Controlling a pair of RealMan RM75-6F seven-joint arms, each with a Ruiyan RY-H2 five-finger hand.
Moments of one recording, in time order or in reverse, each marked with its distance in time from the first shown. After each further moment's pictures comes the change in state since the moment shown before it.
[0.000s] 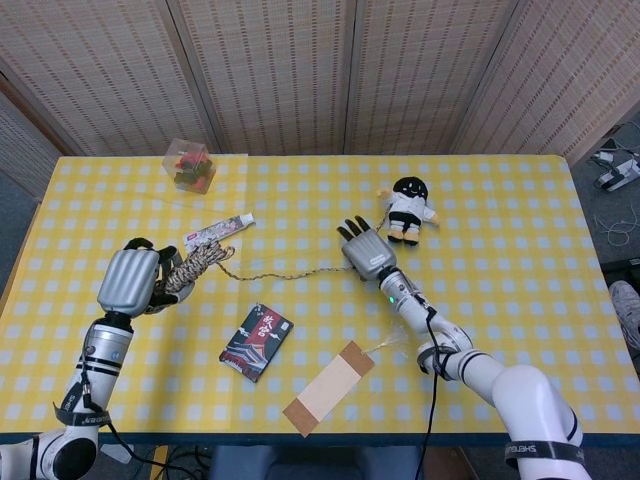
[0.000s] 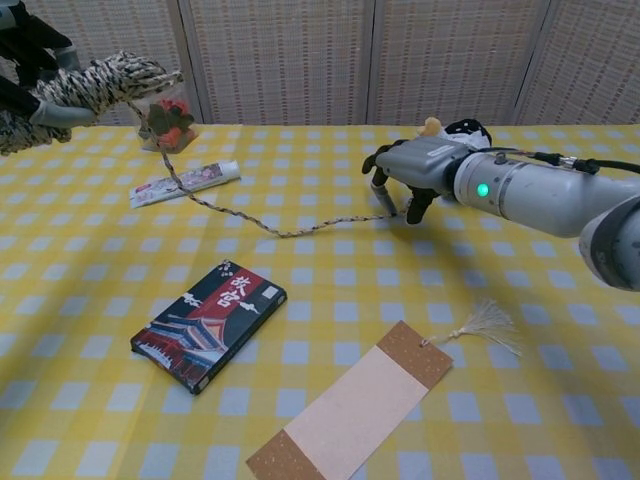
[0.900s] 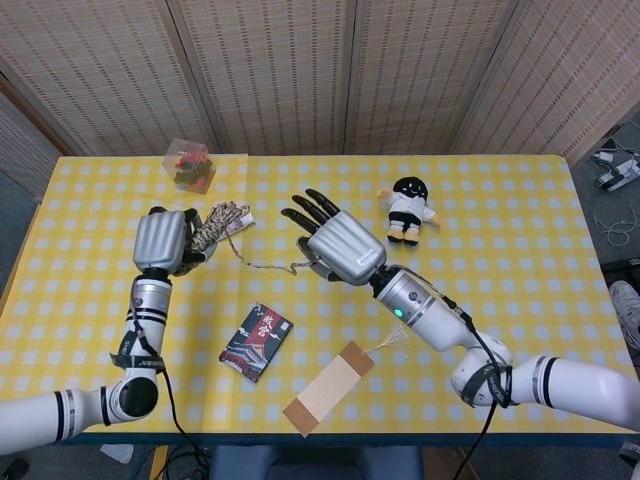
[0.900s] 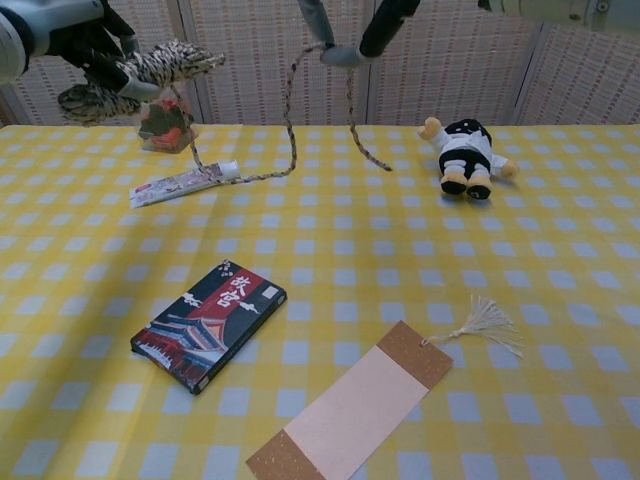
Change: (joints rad) left arm -0.256 -0.207 -0.149 0.188 -0.410 0.018 0.249; right arm -0.023 0.580 0.183 -1.022 0.061 0.206 -0.257
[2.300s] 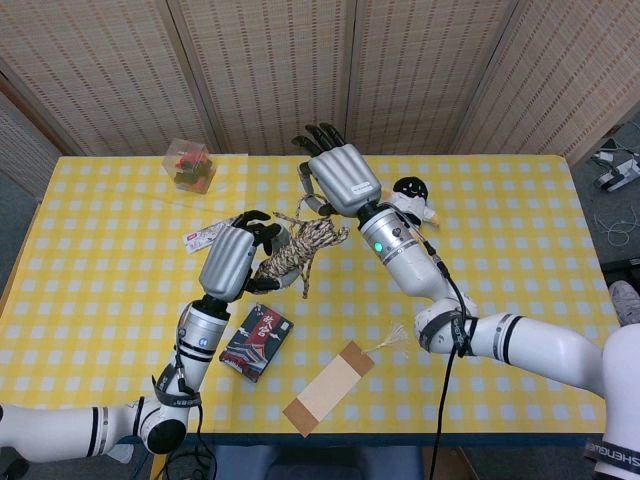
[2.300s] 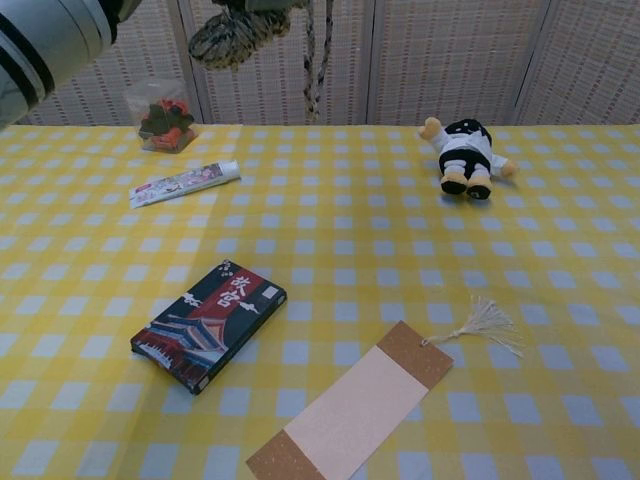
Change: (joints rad) left arm 0.021 -0.147 0.021 -0.051 0.578 0.056 -0.526; right arm 0.207 -0.049 0.042 0.255 0.438 -0.055 -0.014
